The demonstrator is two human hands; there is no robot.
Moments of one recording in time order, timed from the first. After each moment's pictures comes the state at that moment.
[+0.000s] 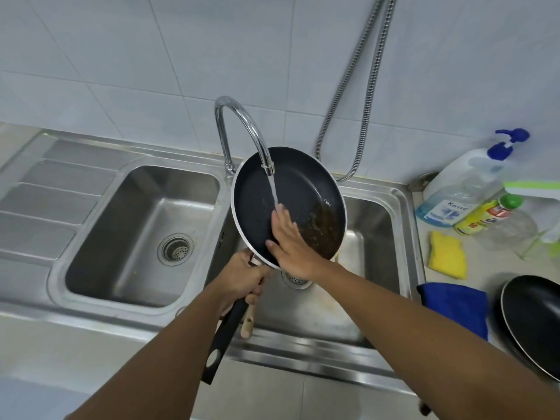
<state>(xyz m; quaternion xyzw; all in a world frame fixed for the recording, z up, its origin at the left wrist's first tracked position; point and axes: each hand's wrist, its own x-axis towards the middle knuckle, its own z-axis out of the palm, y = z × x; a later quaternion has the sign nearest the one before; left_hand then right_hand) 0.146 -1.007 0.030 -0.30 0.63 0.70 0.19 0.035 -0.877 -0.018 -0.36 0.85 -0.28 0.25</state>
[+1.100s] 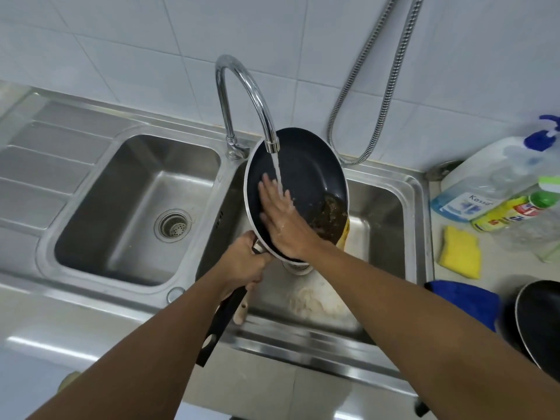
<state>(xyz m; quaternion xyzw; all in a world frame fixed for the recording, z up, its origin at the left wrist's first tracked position) 0.139 -1.000 0.008 -0.29 0.69 0.65 0.17 0.013 -0.896 -0.035 -0.42 0.85 -0.30 0.14</state>
